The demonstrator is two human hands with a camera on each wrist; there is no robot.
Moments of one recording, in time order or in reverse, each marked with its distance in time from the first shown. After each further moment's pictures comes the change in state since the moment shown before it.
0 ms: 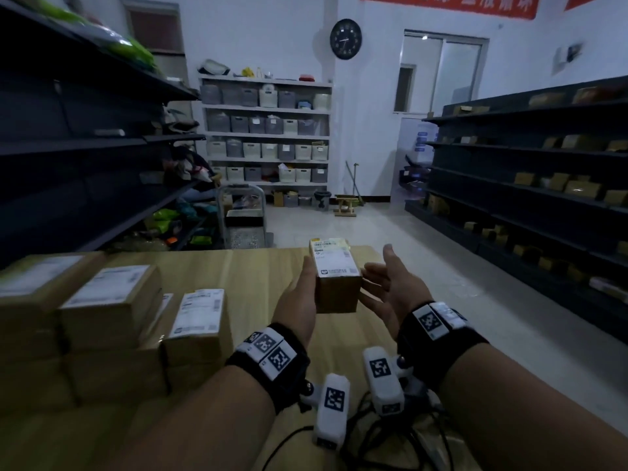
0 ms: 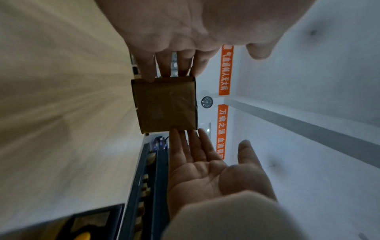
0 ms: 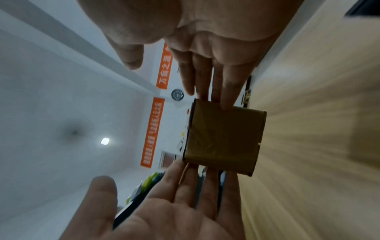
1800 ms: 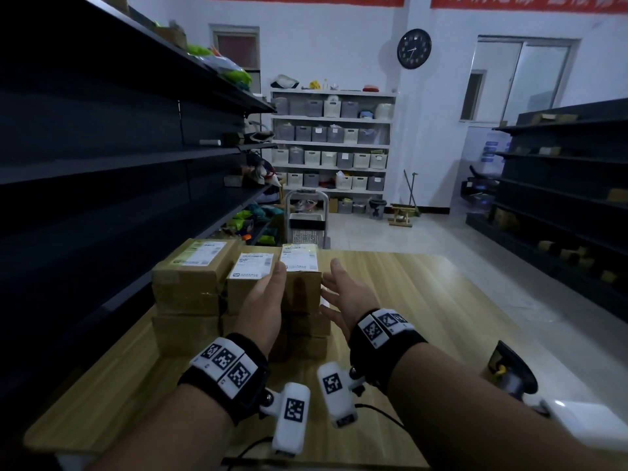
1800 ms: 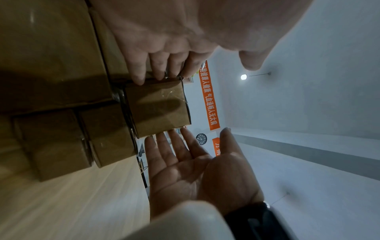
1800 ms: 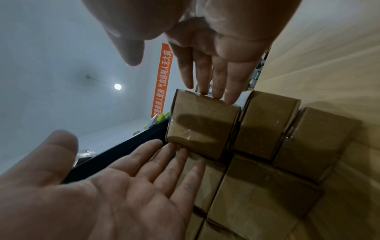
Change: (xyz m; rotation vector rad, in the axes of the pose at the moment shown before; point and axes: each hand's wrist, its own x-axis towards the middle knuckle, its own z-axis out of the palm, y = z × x) left_hand -0.093 0.046 -0.233 0.088 0.201 0.021; right_hand -0.120 0.082 0.206 -0.189 -0.343 0.136
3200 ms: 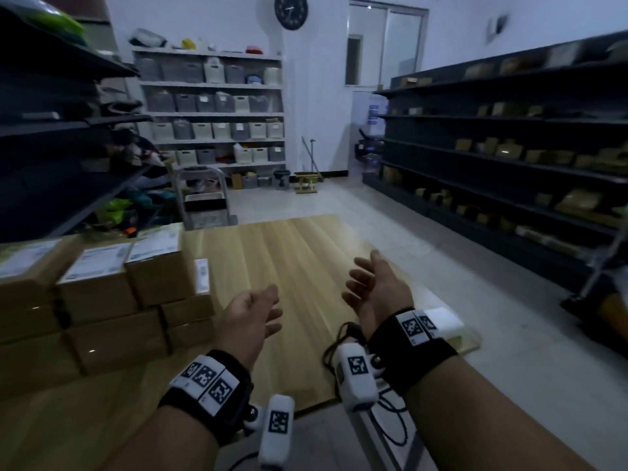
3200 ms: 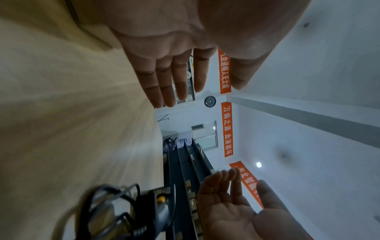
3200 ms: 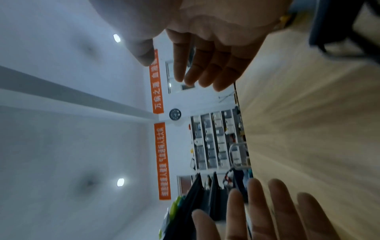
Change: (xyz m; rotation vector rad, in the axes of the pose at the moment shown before) left_hand -0.031 -0.069 0.152 -0.084 -0.181 -0.131; right_hand -0.058 0.027 -0.215 0.481 0.553 -0.267
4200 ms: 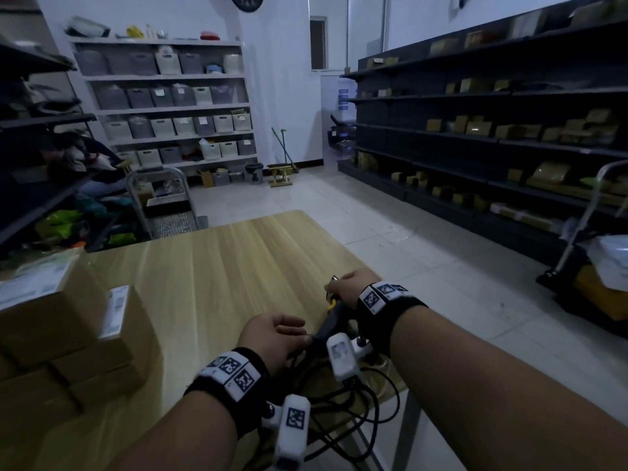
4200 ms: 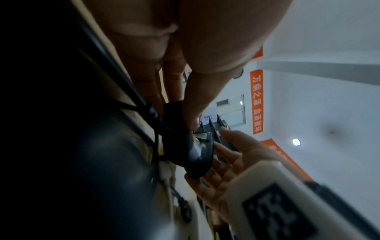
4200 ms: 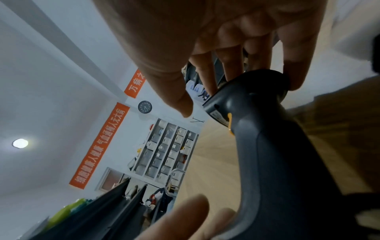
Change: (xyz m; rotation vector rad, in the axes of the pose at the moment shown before) left_hand 0.065 -0.049 0.124 0.430 -0.317 -0.132; right_hand 0.138 -0.036 -0.054 -1.247 -0.078 0.090
